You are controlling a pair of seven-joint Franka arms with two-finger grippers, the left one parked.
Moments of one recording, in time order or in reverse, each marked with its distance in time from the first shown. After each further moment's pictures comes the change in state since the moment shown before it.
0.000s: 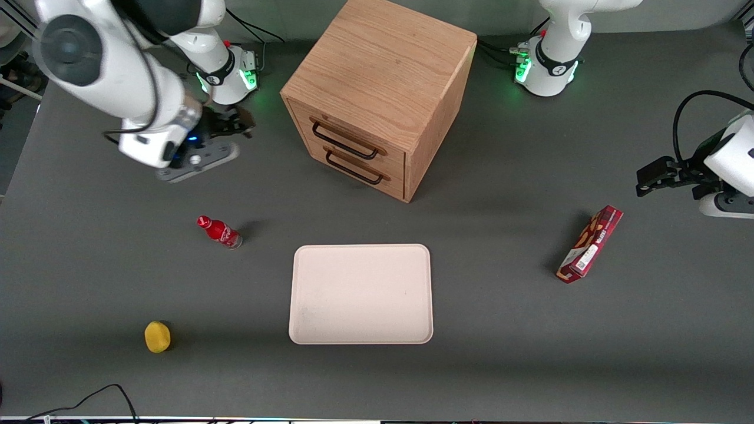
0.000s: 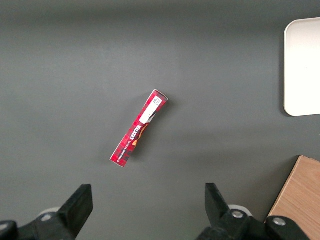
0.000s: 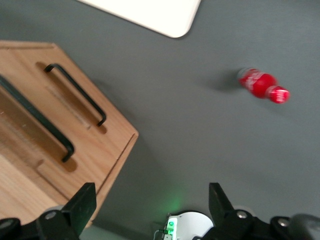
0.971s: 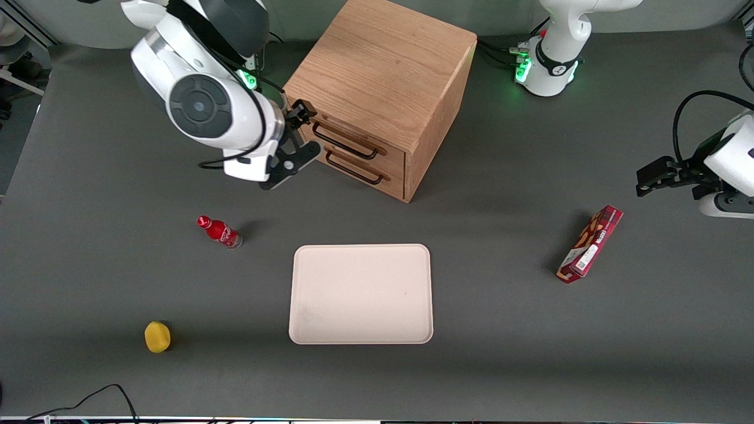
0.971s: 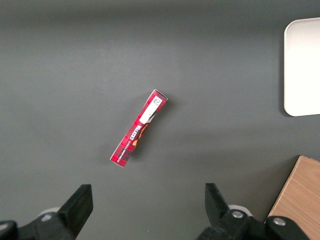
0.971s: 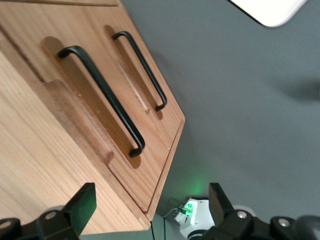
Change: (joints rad) arm 0.219 0.324 0.010 0.312 -0.001 -0.171 -0.005
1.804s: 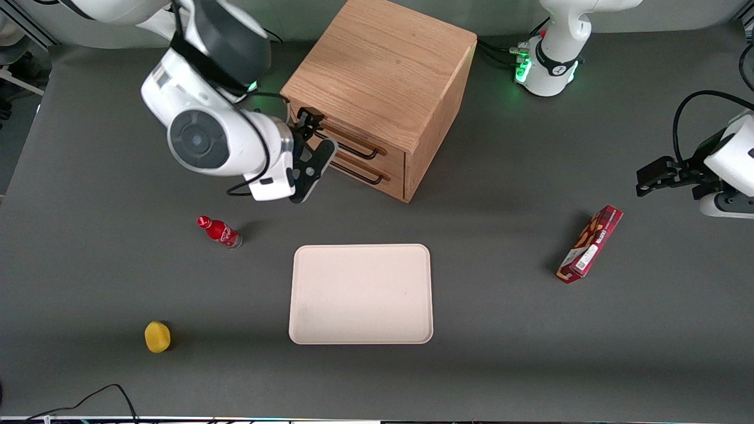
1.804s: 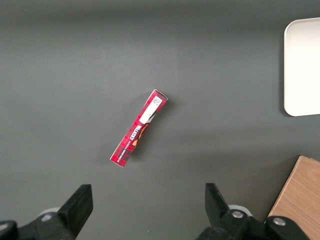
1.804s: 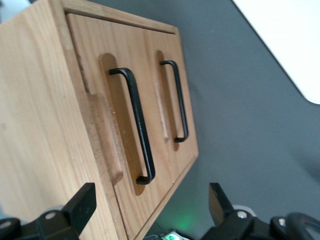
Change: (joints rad) arm -0.028 0.063 -0.012 0.017 0.116 0.090 -0.325
